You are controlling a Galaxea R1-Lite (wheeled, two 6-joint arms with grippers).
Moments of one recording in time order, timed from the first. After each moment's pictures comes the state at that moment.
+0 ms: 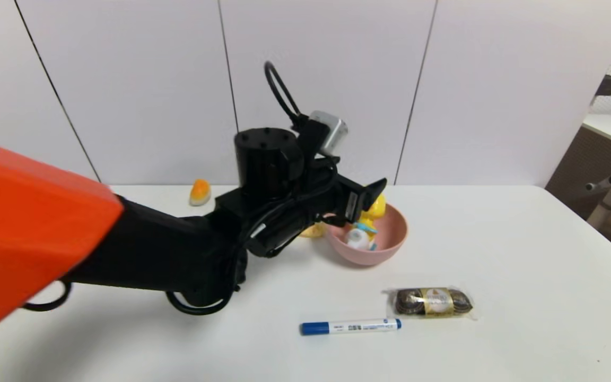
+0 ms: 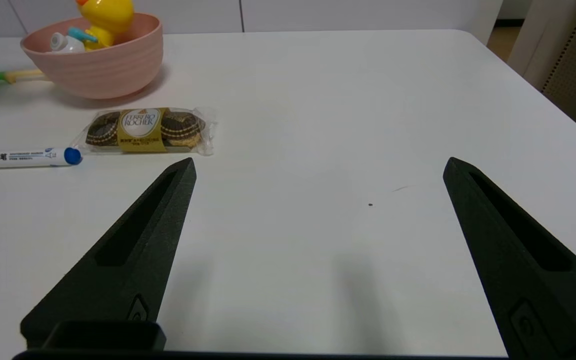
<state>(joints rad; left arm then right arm) -0.78 2.00 -1.18 -0.87 -0.02 0.07 0.01 0.00 0.00 -0.03 0.00 0.01</state>
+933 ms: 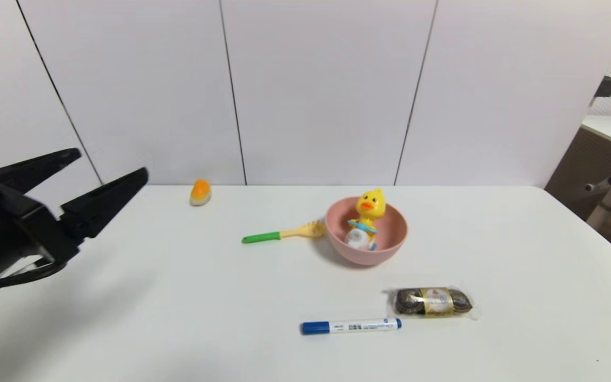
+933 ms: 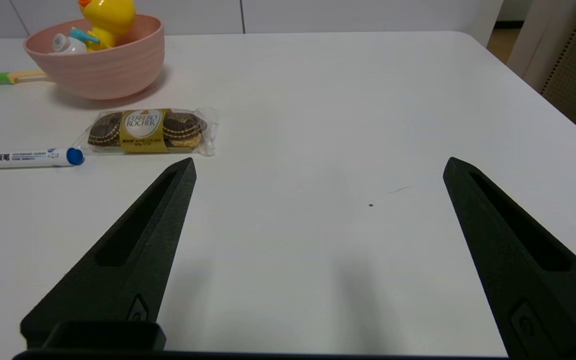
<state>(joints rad) -0.39 1.05 -0.49 -0.72 0.01 0.05 0.01 0.00 0.00 -0.03 0.00 0.01</state>
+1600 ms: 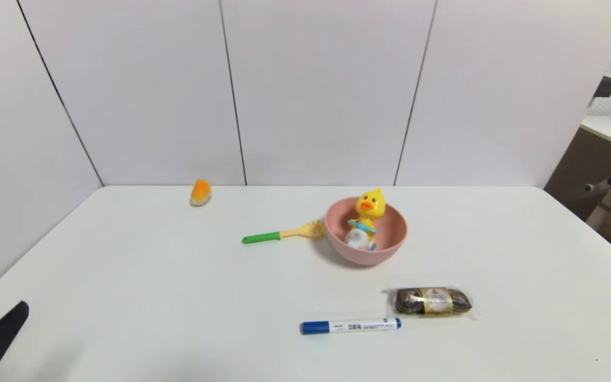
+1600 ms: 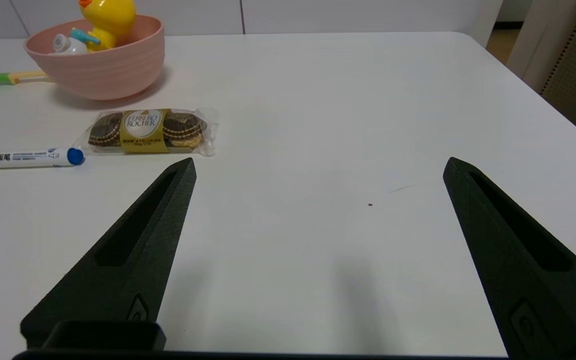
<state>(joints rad) -0.02 0.49 -0.19 -0.43 -0.09 0.07 0.01 0.00 0.00 -0.03 0.00 0.01</state>
